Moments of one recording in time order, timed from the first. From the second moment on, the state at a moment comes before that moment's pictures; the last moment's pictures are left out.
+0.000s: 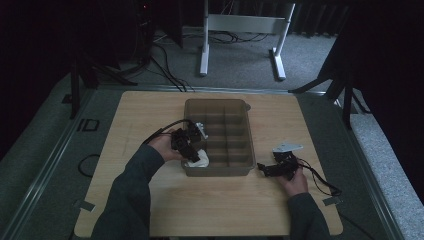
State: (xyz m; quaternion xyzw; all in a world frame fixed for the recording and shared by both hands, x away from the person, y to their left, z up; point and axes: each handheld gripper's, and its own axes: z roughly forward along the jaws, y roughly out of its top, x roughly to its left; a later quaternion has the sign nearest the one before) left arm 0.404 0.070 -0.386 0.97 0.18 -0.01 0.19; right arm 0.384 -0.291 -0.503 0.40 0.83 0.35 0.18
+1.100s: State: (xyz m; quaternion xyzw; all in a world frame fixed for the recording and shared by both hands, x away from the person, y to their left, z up) left arm 0.412 0.053 -0.417 0.98 0.18 0.00 0.13; right arm 0.384 -0.291 -0.503 0.40 0.83 0.35 0.18
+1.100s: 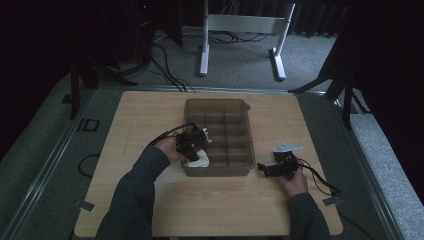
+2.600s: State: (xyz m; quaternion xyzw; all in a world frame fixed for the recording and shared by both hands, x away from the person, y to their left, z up) left arm 0.408 0.031 -0.441 0.99 0.16 0.02 0.07; right arm 0.384 -0.291 -0.503 0.40 0.83 0.35 0.18
